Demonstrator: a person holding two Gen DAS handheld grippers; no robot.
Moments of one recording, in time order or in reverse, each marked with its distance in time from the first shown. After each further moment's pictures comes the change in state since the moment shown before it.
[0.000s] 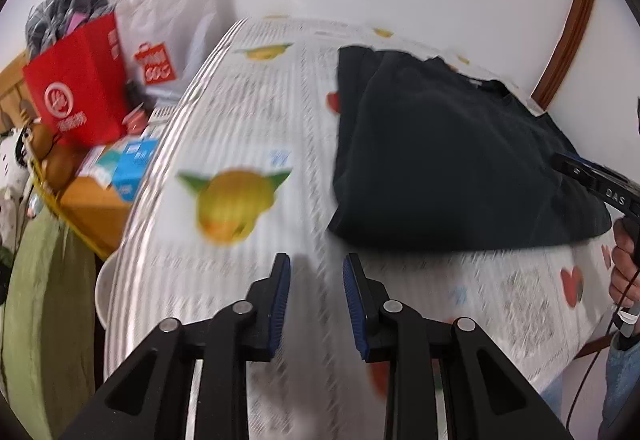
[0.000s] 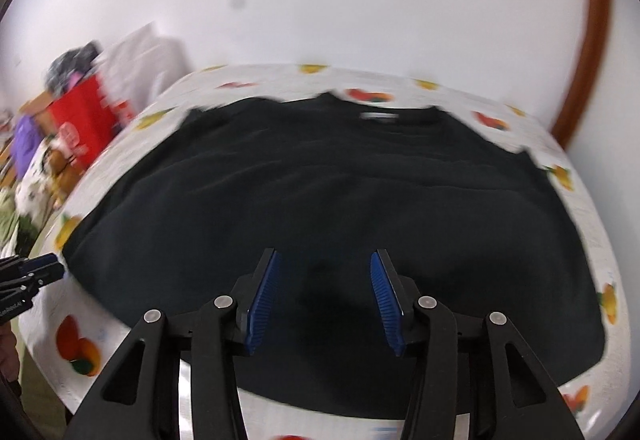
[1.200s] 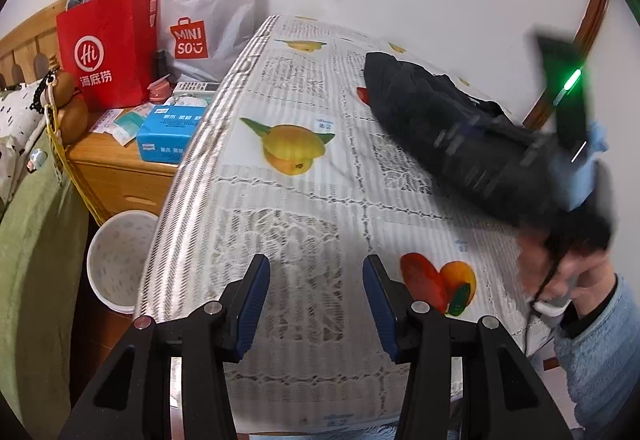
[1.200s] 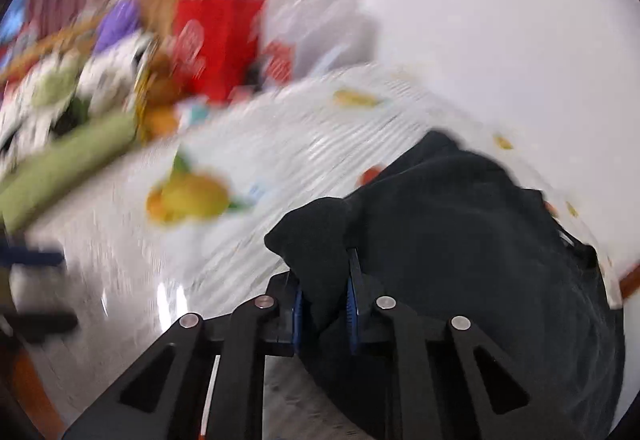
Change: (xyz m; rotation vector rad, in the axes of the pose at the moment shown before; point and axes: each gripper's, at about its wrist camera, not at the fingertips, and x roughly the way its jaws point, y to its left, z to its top) left arm -0.031 0.039 -0.045 -0.106 -0.047 -0.074; right arm 0.017 0.185 0.020 -0.316 -0.140 0.138
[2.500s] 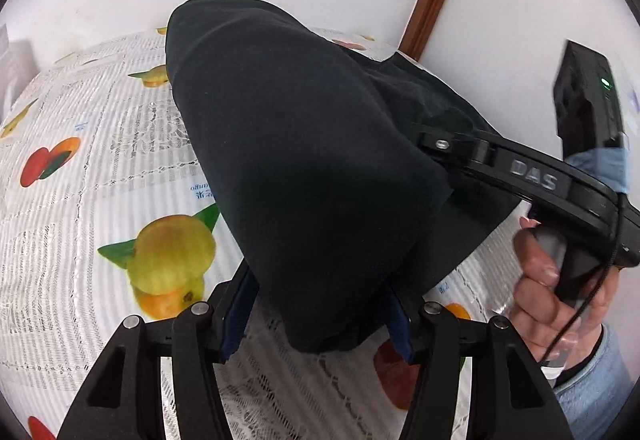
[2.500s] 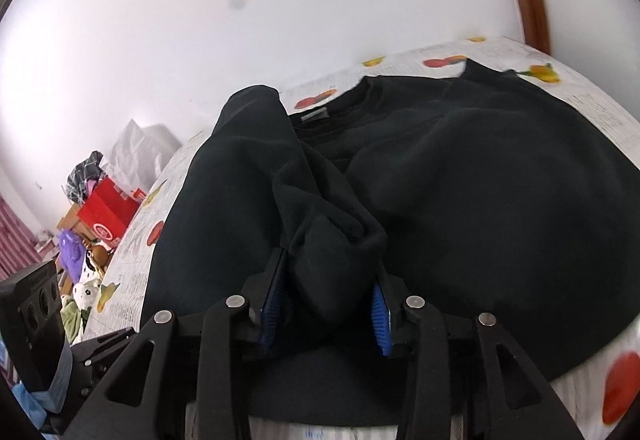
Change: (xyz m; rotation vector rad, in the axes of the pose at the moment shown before) left arm 0.116 -0.267 0.023 0.351 0.077 -0.241; right arm -0.066 -0.284 -0.159 0.691 -0.027 0.018
